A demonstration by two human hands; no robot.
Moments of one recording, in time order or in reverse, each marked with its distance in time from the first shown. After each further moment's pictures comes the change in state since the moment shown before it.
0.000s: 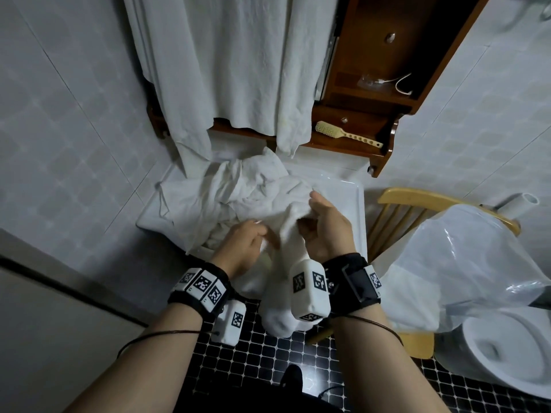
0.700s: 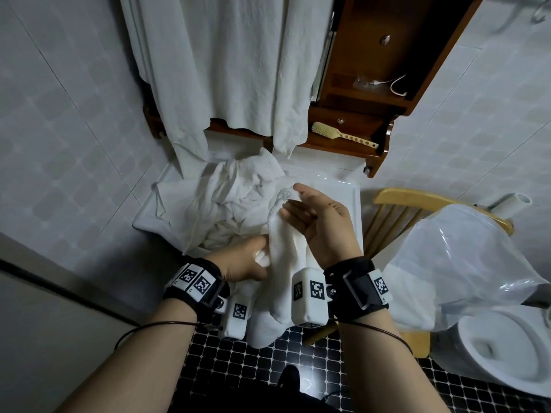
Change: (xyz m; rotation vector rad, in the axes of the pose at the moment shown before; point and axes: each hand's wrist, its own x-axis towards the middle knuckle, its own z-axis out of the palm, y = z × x) left_hand 0.006 -0.012 0.005 -0.027 -0.426 -0.062; right_hand -0.020 -0.014 -0.007 -0.017 -0.307 -0.097
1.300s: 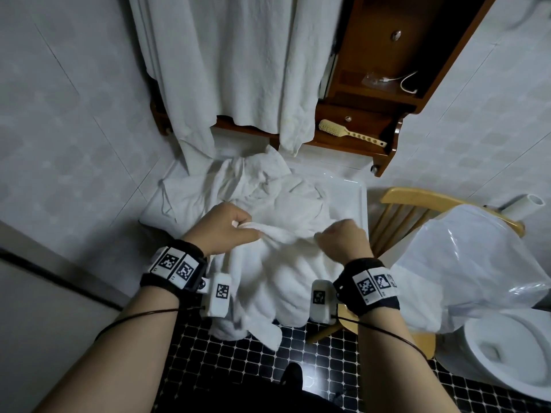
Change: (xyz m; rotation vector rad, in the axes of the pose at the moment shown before) left_hand -0.018 -0.007 -0.053 -0.053 0.321 0.016; right_hand 0.027 0.008 -0.056 -1.547 0.186 0.116
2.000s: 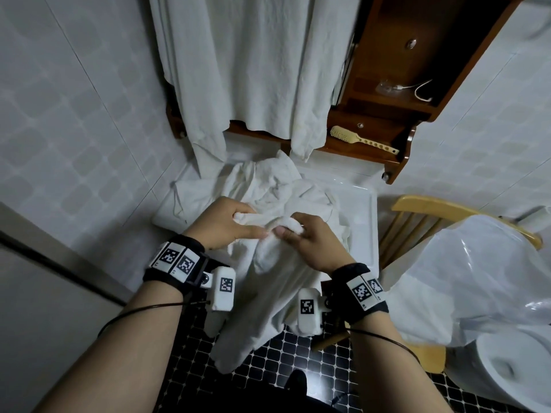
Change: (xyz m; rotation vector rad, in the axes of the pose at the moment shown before) left_hand -0.001 -0.005 -0.020 -0.112 0.067 -0.026; right_hand -0.002 -0.037 0.035 0.350 -0.146 -0.686
